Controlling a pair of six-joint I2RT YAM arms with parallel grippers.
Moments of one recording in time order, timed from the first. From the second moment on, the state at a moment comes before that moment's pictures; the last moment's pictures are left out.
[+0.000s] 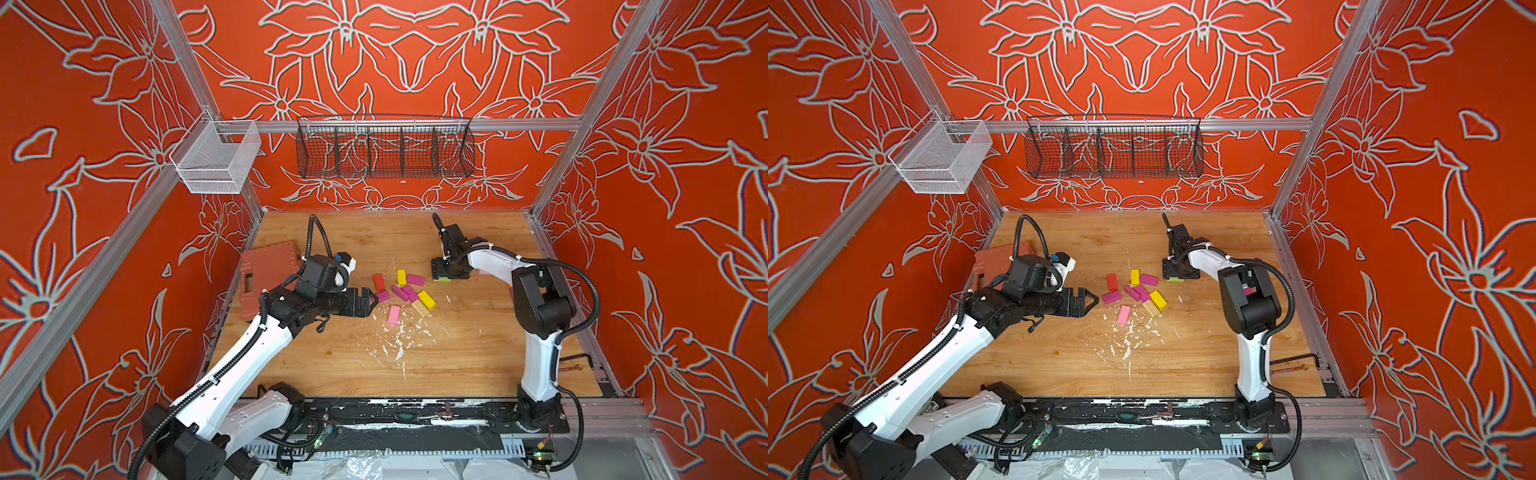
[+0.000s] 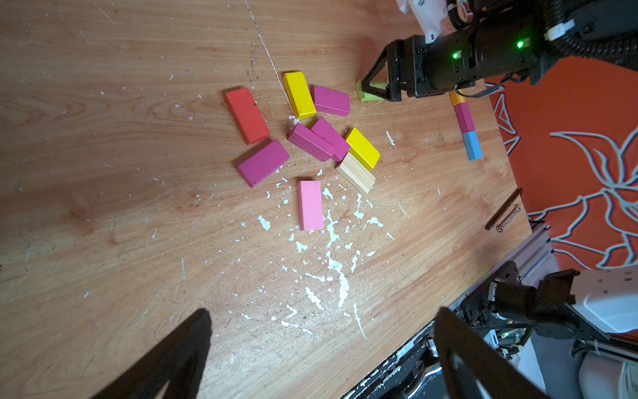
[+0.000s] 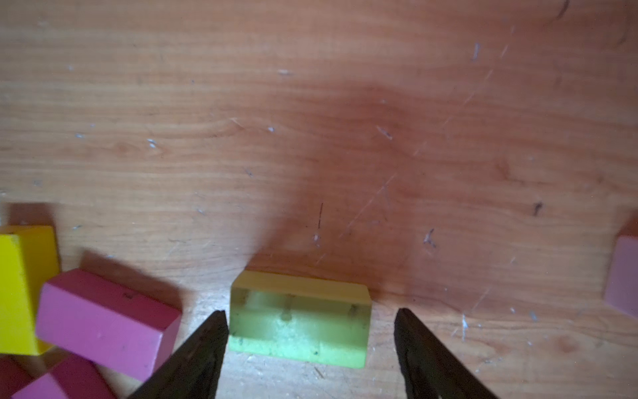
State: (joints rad) left arm -0.43 1.04 0.98 -0.76 0.27 -0.41; right arm 0.35 2.02 1.44 -0.63 0.05 0.35
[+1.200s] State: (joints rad) left arm -0.43 1.04 0.97 -0.75 0.29 -0.41; right arm 0.41 2.06 1.47 -0.60 0.07 0.40
